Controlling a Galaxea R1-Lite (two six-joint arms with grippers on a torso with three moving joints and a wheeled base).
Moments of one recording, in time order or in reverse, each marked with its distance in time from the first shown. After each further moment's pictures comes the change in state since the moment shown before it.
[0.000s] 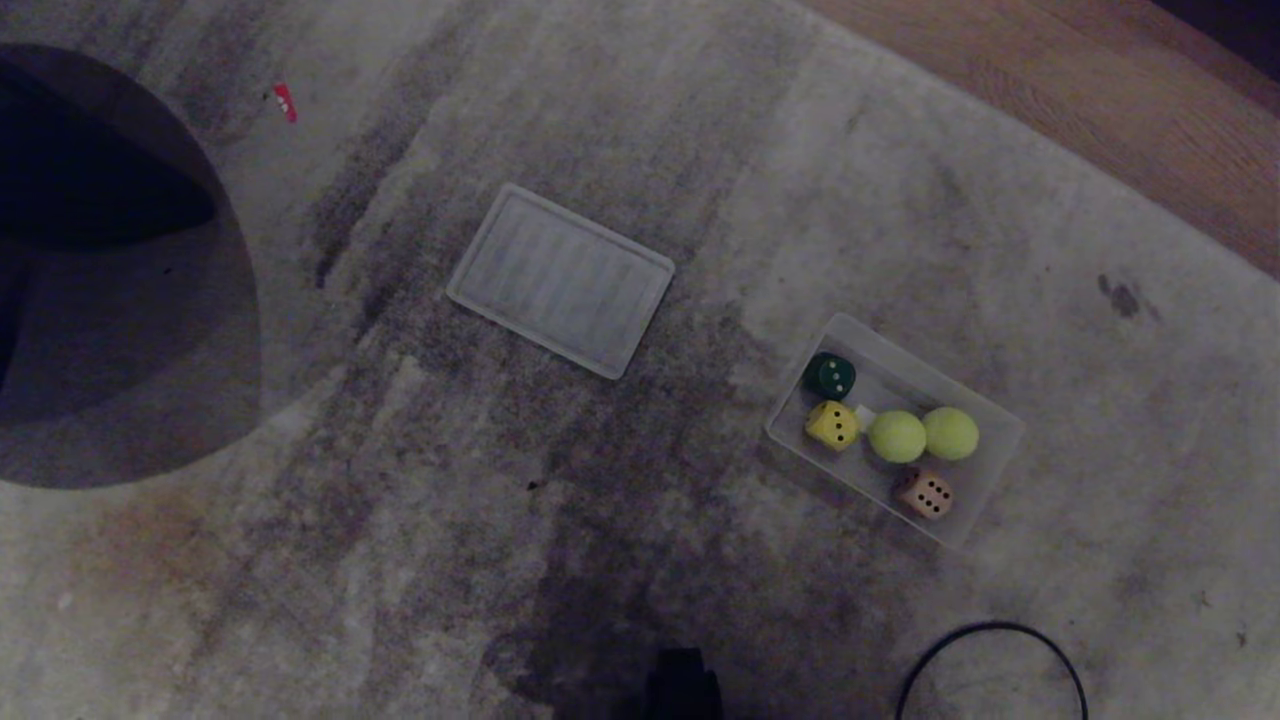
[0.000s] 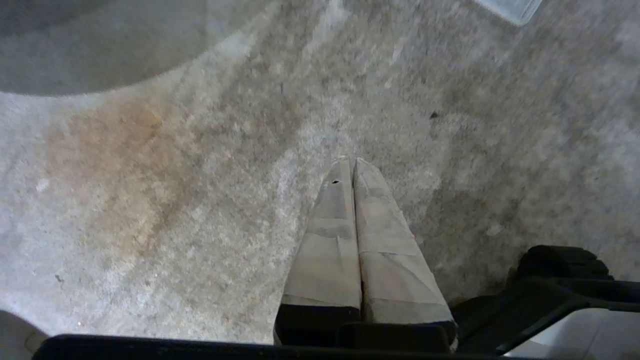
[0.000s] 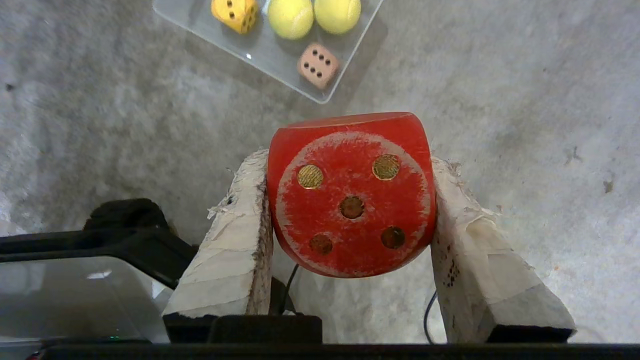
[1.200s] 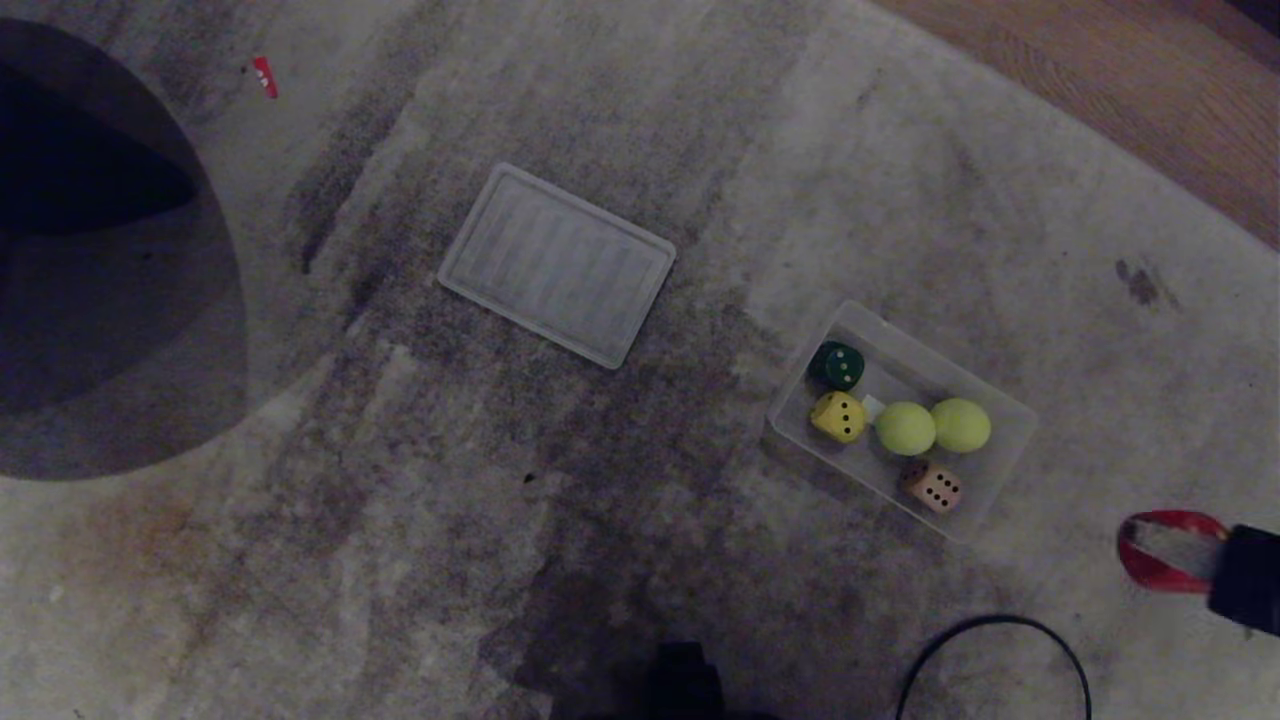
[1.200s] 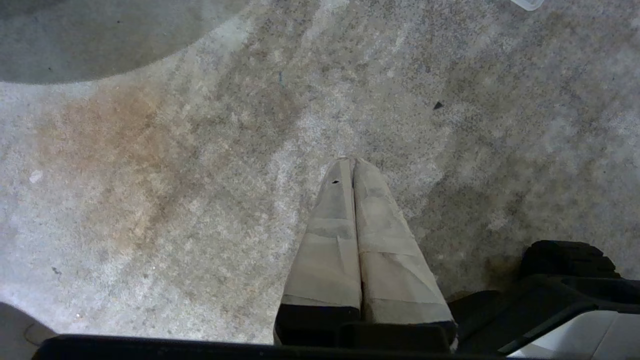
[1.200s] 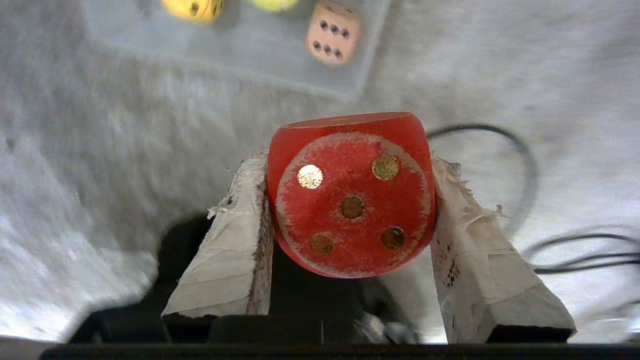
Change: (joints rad) left arm 0.000 0.000 0.000 0.002 0.002 -0.005; right arm 0.021 1.082 -0.325 -0.399 0.000 0.296
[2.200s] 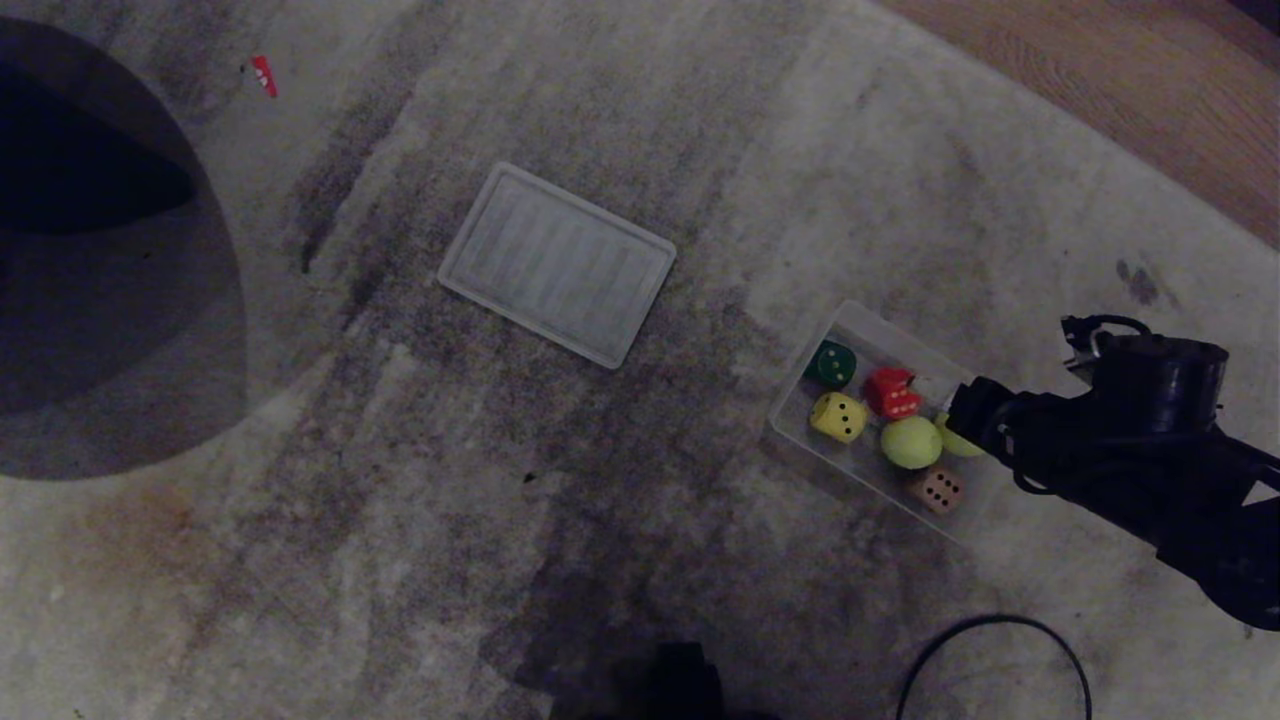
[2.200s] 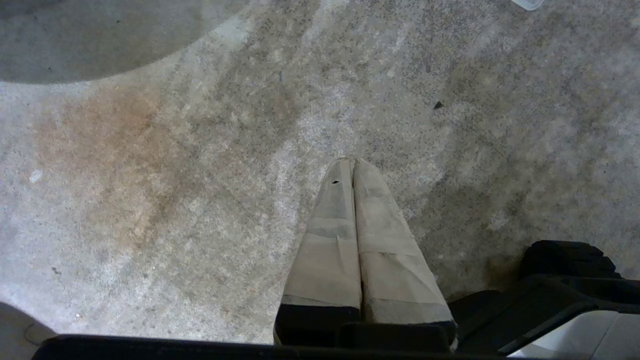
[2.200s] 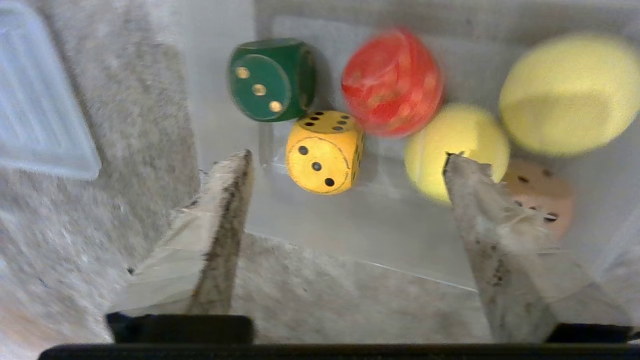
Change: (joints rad) left arm 0.000 0.000 0.000 0.000 0.000 0.000; right arm 0.153 0.694 -0.159 -0.802 0.002 0.200
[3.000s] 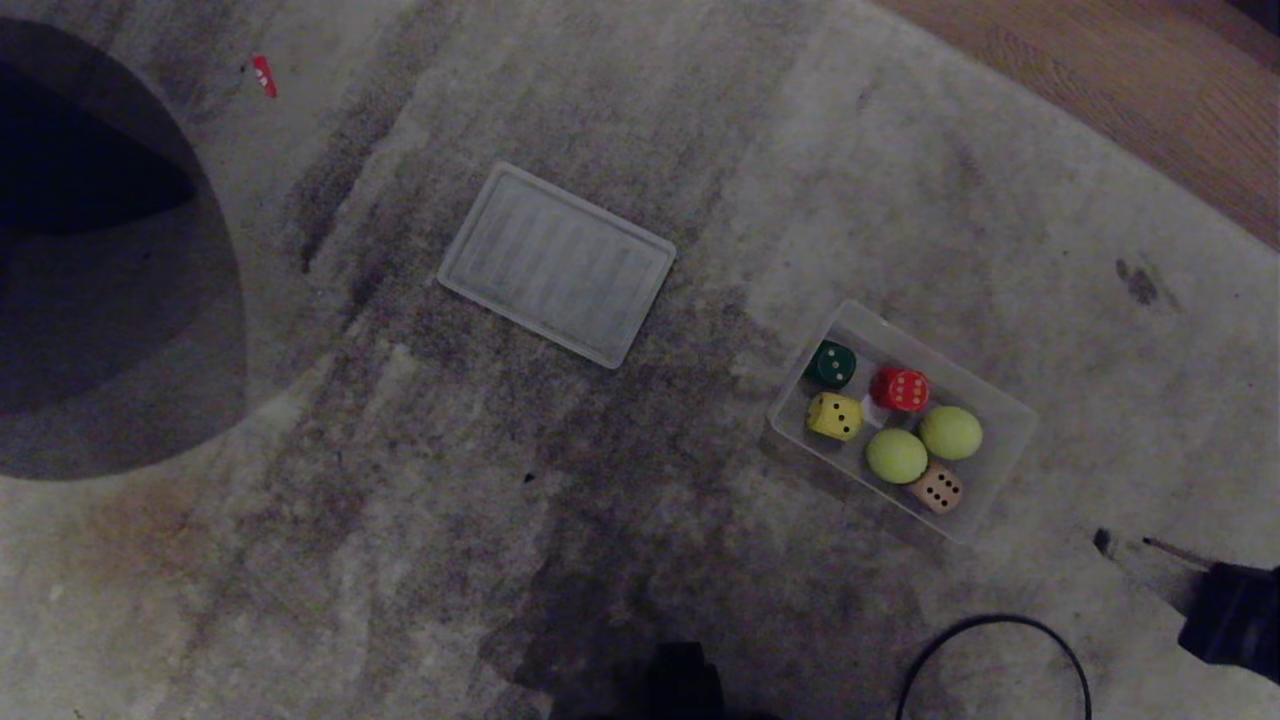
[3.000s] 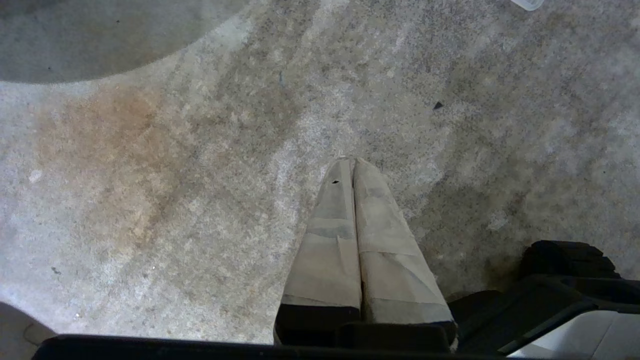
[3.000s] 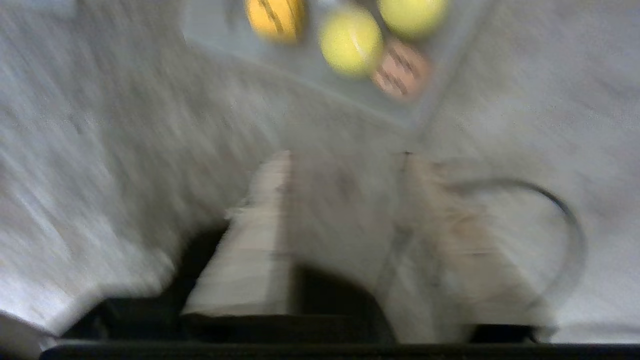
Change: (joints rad) left arm 0.000 0.000 0.000 0.000 0.000 0.000; right arm -0.019 -0.772 0.404 0.433 -0.002 -0.266
